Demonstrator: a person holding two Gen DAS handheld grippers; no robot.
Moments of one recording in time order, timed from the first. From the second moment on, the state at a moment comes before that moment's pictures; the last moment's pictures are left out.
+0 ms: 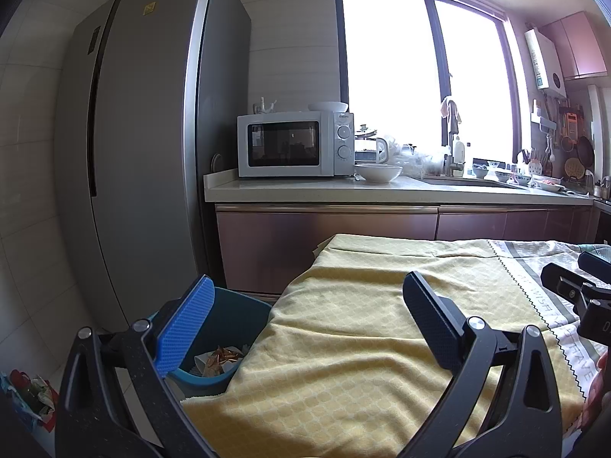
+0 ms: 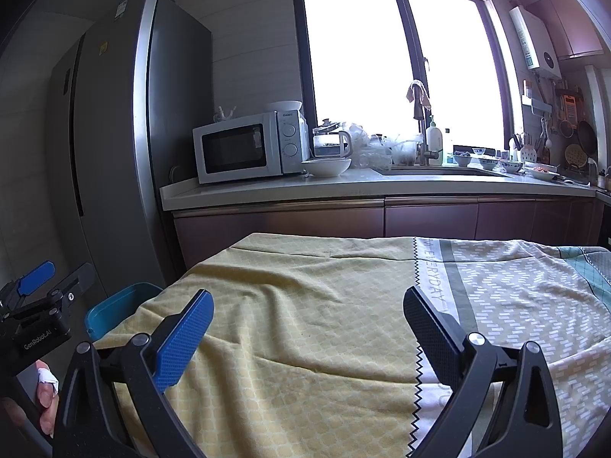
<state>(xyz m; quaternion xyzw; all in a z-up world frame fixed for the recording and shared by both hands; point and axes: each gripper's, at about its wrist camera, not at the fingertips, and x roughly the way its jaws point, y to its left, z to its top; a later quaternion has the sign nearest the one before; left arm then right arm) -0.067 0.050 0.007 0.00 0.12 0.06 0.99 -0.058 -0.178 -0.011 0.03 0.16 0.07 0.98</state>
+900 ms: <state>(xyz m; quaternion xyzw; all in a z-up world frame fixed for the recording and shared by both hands) -0.067 0.049 0.007 0.01 0.12 0.06 0.99 -0.059 -0.178 -0.011 0.04 0.16 0.07 0.98</state>
